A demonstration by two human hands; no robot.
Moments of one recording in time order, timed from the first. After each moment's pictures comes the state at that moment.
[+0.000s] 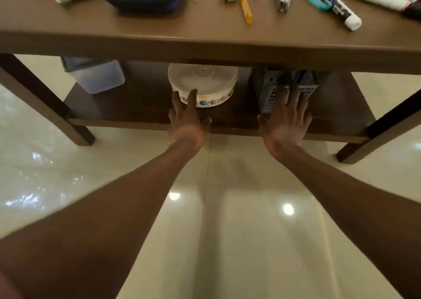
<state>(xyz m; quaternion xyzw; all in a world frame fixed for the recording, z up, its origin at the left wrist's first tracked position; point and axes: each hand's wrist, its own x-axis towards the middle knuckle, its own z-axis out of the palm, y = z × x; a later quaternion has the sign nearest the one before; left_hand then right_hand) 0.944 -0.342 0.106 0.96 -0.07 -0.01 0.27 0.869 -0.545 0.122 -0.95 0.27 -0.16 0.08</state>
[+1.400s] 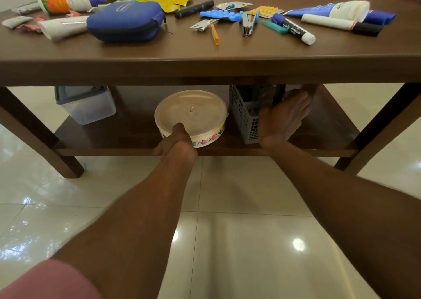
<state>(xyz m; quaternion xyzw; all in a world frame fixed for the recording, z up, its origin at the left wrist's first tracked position) 0.969 -0.382 0.103 0.57 0.40 -0.04 0.72 0.895 -0.568 0.144 -0.78 0.39 -0.39 0.31</state>
